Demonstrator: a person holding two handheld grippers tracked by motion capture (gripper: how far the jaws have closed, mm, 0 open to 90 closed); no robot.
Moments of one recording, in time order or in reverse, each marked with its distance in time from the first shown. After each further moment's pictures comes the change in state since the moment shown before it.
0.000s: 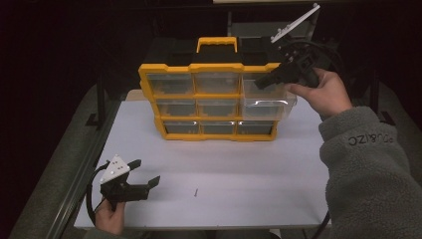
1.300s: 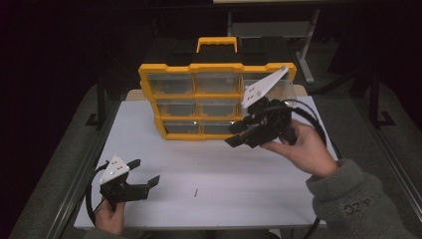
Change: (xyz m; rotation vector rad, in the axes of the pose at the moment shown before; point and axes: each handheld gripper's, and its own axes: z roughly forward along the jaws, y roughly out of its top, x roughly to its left) left arm 0.000 0.001 -0.002 -0.001 0.013 0.002; right arm 0.108 -0.045 0.057 -0.031 0.168 -0.273
